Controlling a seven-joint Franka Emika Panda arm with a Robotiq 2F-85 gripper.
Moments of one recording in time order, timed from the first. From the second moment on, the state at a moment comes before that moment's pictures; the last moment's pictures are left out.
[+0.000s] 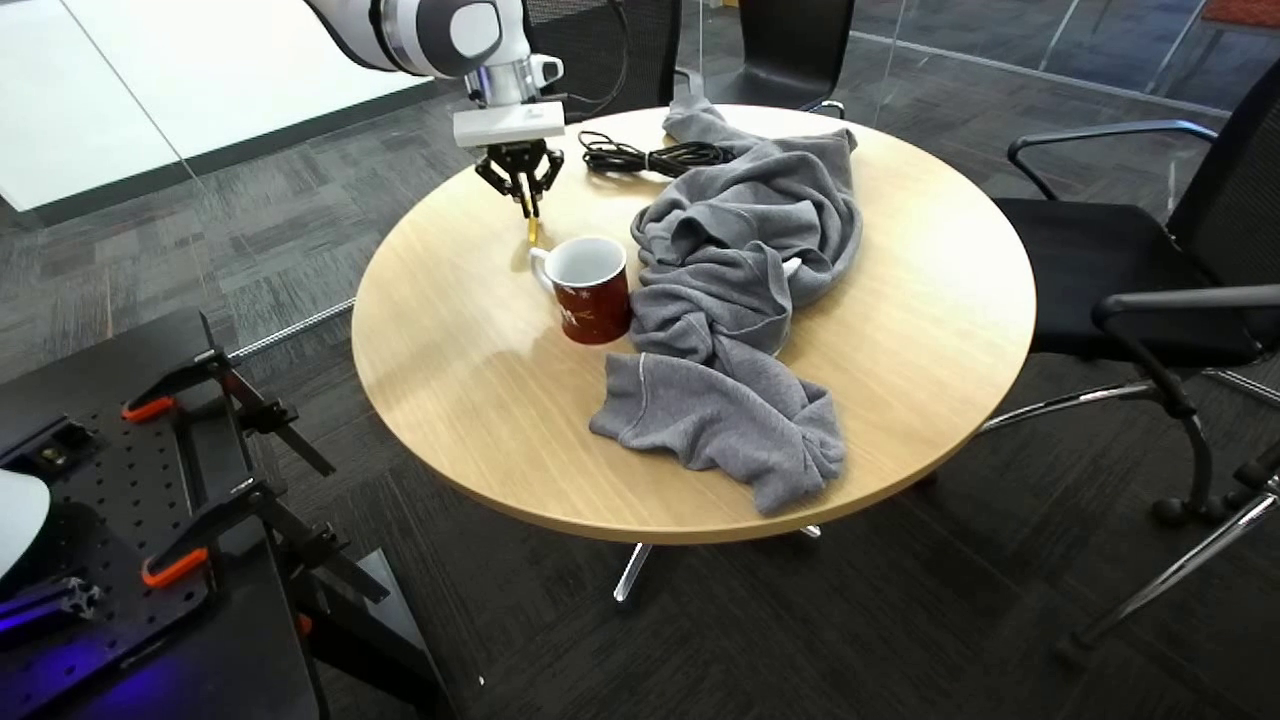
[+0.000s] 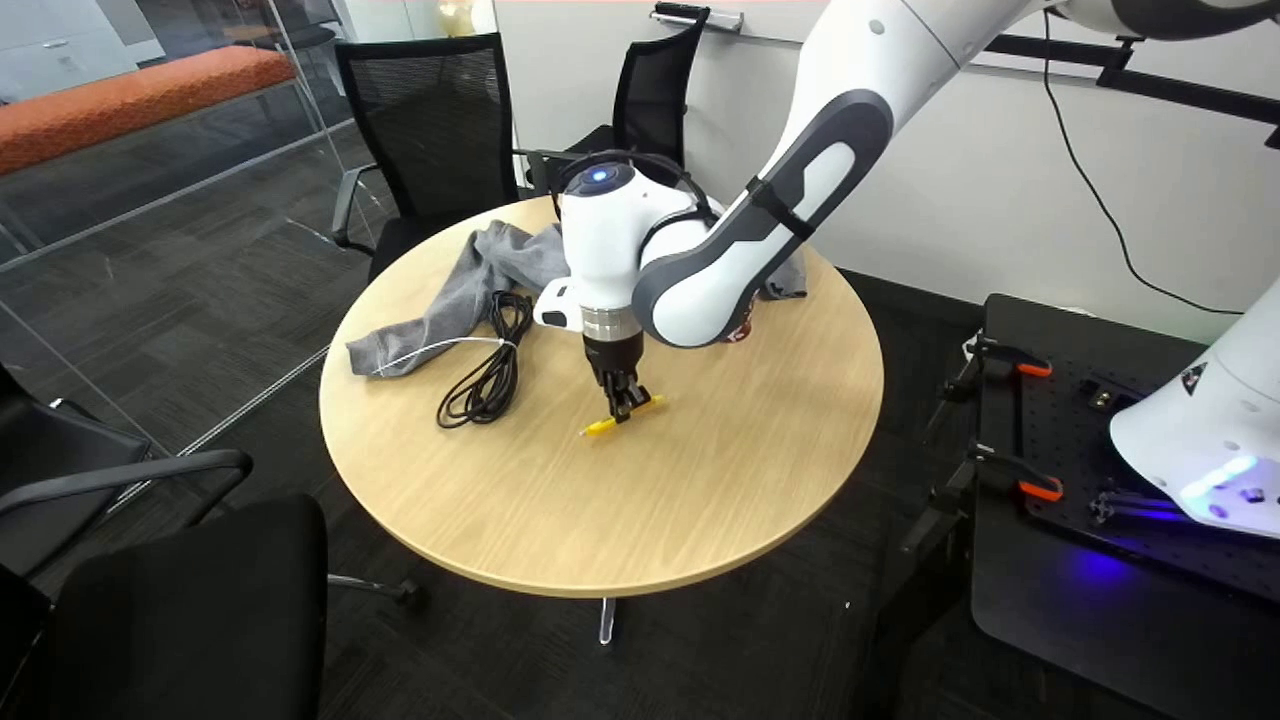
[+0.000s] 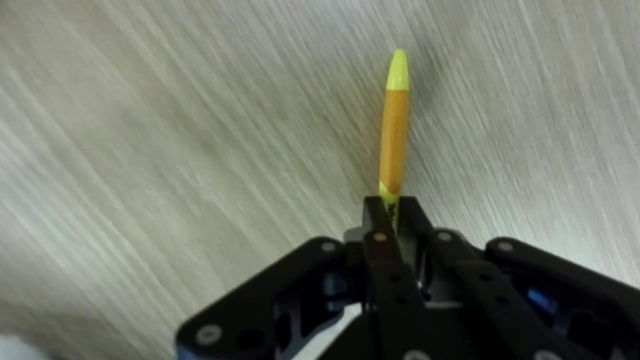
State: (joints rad) arm 0.11 0.89 0.17 -1.62 -0.19 2.49 -0.66
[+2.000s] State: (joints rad) arm 0.30 0.43 -0.09 -1.88 -0.69 2.35 0.46
